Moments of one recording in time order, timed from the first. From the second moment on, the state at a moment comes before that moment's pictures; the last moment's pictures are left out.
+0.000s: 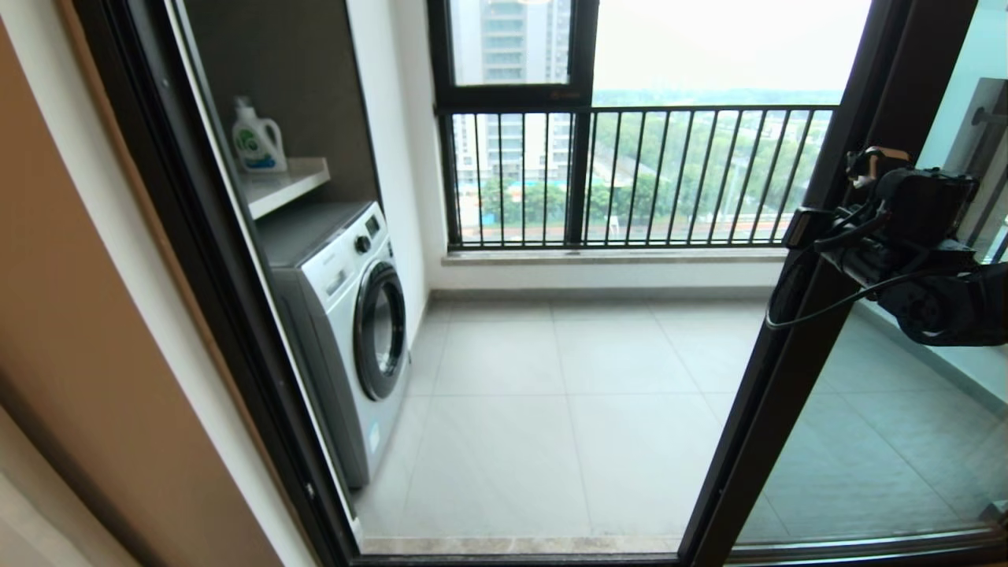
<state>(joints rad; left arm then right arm) 0.00 0.00 0.00 0.01 0.00 0.04 -0.11 2.01 -1.23 -0.82 -0.09 0.06</state>
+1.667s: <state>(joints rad) 0.00 0.00 0.00 0.01 0.00 0.03 -0.25 2.06 -1.29 -0.82 0.00 0.06</state>
